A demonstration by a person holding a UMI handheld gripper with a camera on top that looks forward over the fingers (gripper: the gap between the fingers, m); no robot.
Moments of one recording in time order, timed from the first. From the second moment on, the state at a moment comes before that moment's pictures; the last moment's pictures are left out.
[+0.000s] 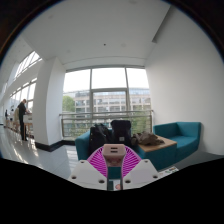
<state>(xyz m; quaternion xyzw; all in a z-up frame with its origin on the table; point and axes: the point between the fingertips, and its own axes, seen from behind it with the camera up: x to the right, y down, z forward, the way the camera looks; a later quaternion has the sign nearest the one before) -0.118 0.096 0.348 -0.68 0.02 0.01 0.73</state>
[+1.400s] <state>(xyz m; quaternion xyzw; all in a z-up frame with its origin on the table) -0.061 -0.061 0.259 -0.79 0.03 0.00 0.61</state>
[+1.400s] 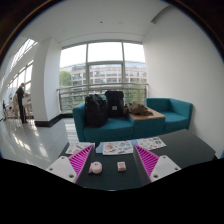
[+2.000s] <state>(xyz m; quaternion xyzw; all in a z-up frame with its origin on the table) -0.079 -0.204 0.217 -0.82 0.02 0.01 0.57</state>
